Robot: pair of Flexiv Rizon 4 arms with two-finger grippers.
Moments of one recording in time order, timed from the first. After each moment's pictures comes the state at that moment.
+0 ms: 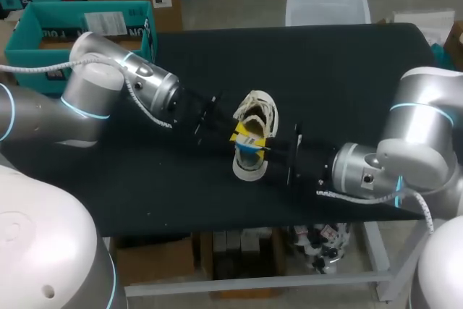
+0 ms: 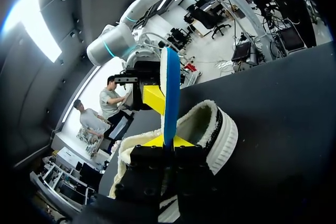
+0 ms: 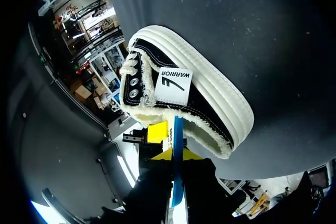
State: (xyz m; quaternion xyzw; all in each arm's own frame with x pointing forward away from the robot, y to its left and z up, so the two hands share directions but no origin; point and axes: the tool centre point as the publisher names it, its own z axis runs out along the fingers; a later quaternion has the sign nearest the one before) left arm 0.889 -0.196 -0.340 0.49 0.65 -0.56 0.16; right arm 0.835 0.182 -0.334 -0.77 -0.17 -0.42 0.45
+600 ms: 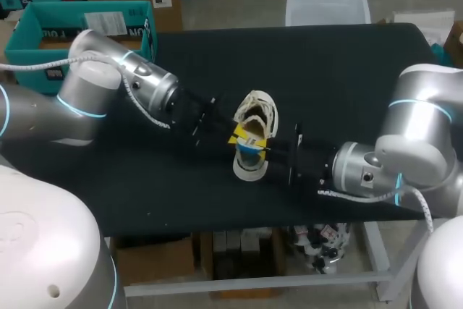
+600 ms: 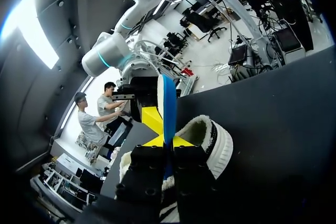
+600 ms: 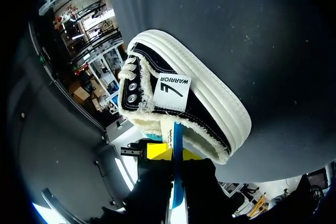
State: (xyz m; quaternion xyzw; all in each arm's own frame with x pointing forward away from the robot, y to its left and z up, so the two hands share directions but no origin) left arm 0.872 -0.194 -0.332 0.50 0.64 -0.56 0.15; right arm 0.838 0.178 -0.340 -0.78 -0.17 -0.42 0.44
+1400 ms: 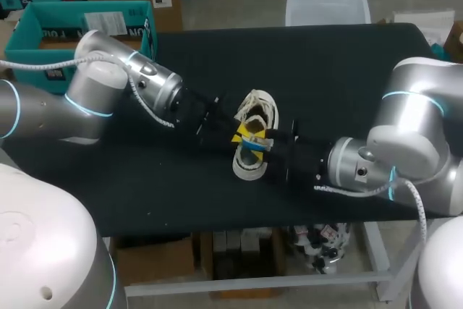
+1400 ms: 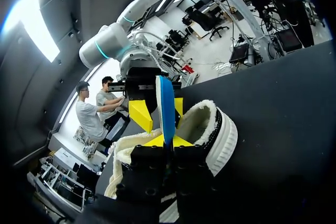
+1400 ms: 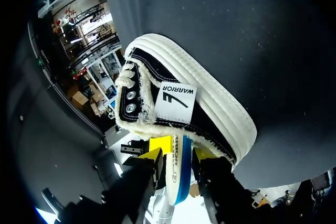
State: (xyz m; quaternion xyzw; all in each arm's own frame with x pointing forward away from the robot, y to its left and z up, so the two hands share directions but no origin) left arm 0.889 -0.200 -0.347 0.49 0.65 -0.56 0.15; right arm 0.850 0.181 -0.342 -0.79 -0.16 -0.42 0.42
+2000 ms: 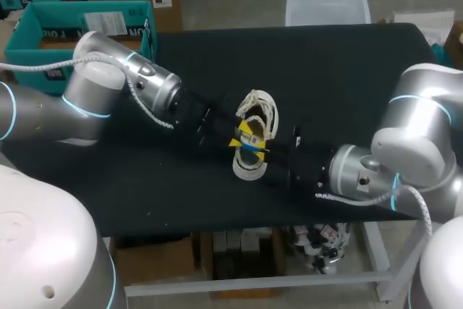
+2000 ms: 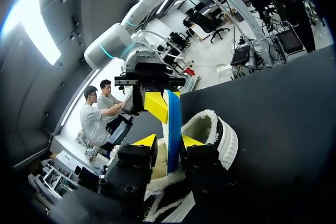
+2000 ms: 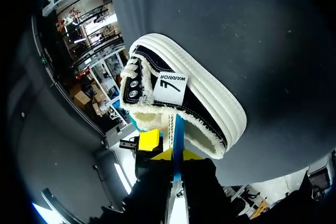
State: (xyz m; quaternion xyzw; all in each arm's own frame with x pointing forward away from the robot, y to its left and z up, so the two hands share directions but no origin) left arm 0.876 -0.200 -0.334 0.50 0.64 -0.57 0.15; right arm 0.832 0.180 -0.338 -0.79 -0.16 -0.43 0.41
